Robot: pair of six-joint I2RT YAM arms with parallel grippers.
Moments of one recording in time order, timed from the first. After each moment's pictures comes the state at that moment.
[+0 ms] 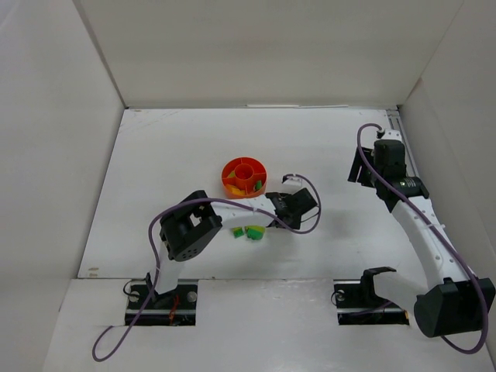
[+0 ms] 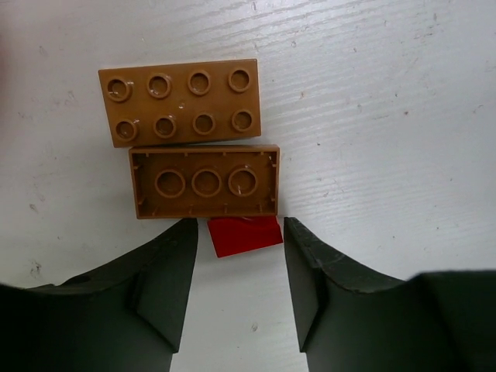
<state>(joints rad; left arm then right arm) -1.12 1.98 1.36 -0.49 -0.39 -0.84 0.11 1.08 0.97 -0.56 0.23 0.25</state>
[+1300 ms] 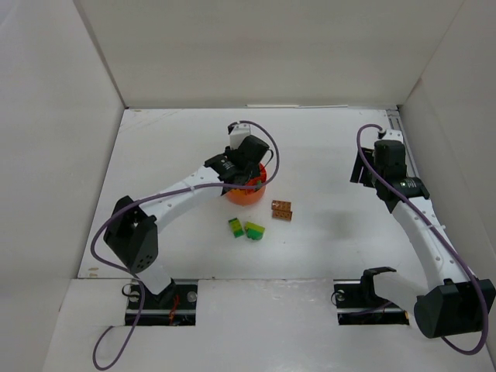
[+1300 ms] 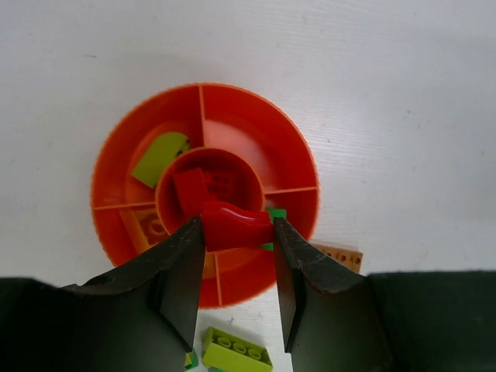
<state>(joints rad) -0.80 1.62 1.33 -0.53 -0.52 -0.72 0.11 1.07 0.97 -0.57 0.27 0.22</state>
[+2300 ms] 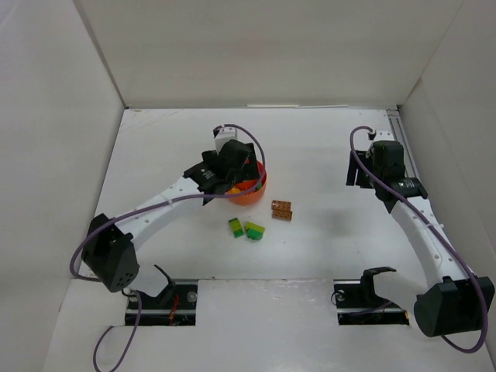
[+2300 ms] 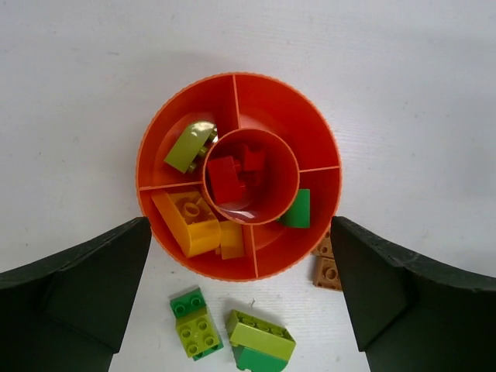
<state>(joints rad) -0.74 1.46 1.18 -0.47 -0.46 -0.68 0.11 1.08 0.95 -0.54 0.16 0.13</state>
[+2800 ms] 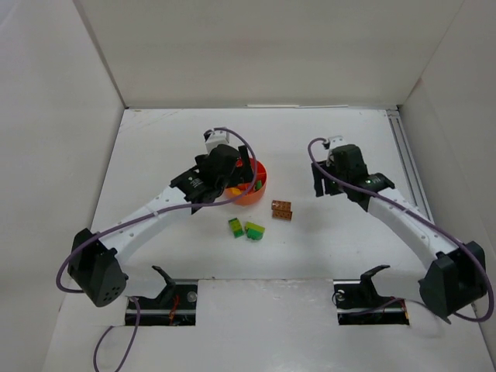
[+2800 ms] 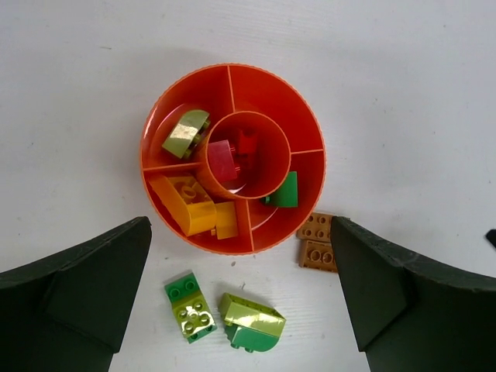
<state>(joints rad) -0.74 1.31 1.09 -0.44 -0.41 -0.69 0.37 1.20 0.94 -0.49 0.14 0.11</state>
